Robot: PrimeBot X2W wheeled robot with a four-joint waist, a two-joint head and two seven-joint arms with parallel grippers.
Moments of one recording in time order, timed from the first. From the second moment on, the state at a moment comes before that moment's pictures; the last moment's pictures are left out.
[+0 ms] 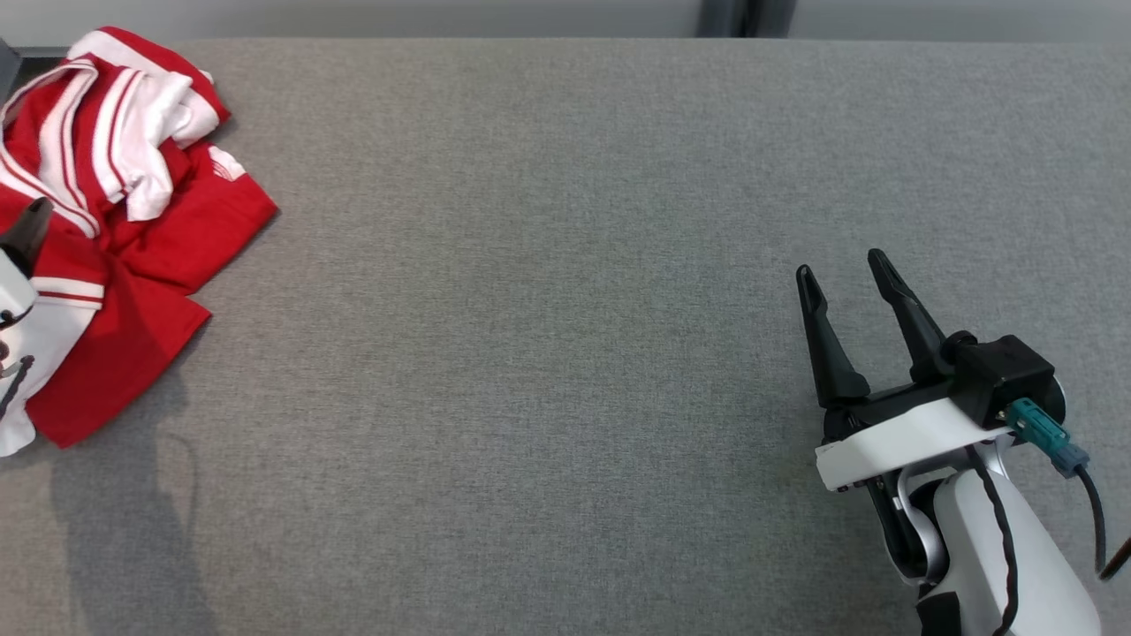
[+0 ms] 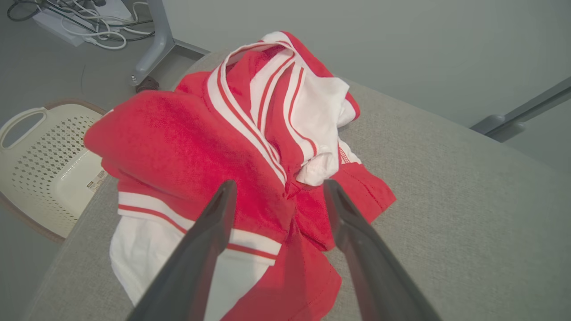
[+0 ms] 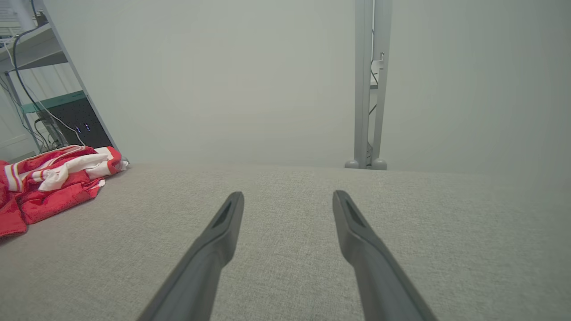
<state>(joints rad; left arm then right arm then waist) -0.88 0.45 0.01 0.95 -0.60 -0.13 0.42 -0.35 -0.05 0.18 0.31 0.20 0.13 -0.26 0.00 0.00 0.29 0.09</state>
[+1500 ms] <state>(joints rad) -0.93 0.55 -0.18 1.04 -0.66 -0.13 0.48 -0.36 -0.05 0.17 0.31 0.21 0.13 -0.26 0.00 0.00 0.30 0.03</state>
